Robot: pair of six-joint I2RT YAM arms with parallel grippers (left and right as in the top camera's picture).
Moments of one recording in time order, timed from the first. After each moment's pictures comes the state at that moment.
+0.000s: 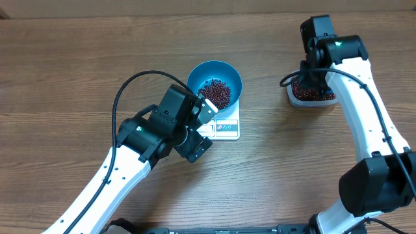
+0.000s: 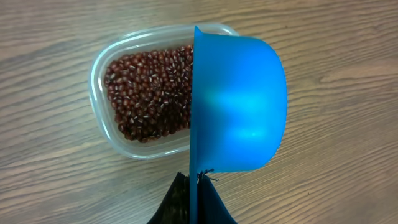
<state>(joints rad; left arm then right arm) -0.56 1.31 1.17 -0.94 0.03 0.27 0.13 1.80 1.68 -1.23 0.39 0.28</state>
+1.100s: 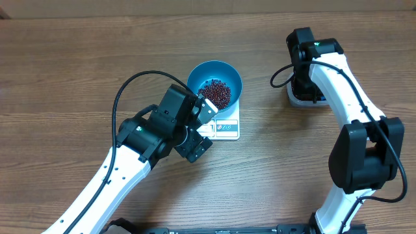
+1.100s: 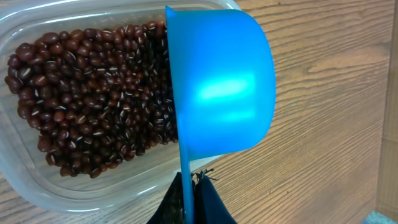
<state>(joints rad) -0.56 1.31 1.17 -0.94 0.03 0.27 0.14 1.97 1.65 -1.20 0.55 0.30</state>
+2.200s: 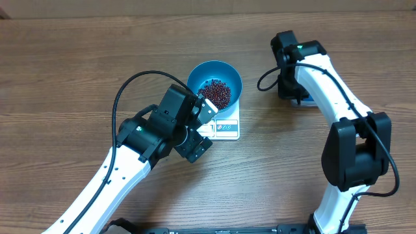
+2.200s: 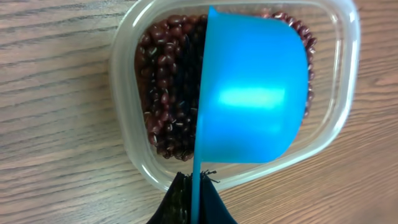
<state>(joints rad) -0.56 1.31 1.17 -0.94 0.03 0.27 0.20 2.01 1.65 -1.17 0.40 0.28</state>
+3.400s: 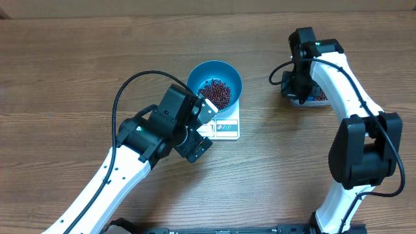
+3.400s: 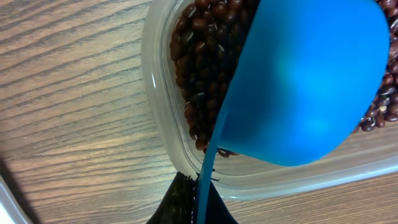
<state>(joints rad) -0.56 1.31 1.17 -0.94 0.03 0.27 0.11 2.01 1.65 -1.15 0.09 0.28</state>
